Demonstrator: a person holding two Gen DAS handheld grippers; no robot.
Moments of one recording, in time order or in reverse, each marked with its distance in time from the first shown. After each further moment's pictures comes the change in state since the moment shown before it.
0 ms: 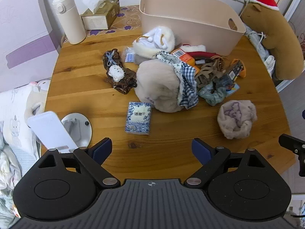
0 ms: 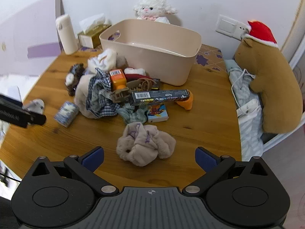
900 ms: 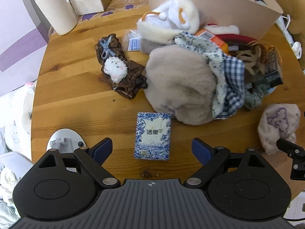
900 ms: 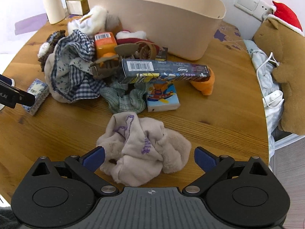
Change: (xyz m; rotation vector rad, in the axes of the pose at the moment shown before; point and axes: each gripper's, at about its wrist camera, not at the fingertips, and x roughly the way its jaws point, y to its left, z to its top) left arm 0.106 0.014 0.038 0.042 0.108 0.065; right arm 0.124 0.005 0.007 -0.009 0.145 0.009
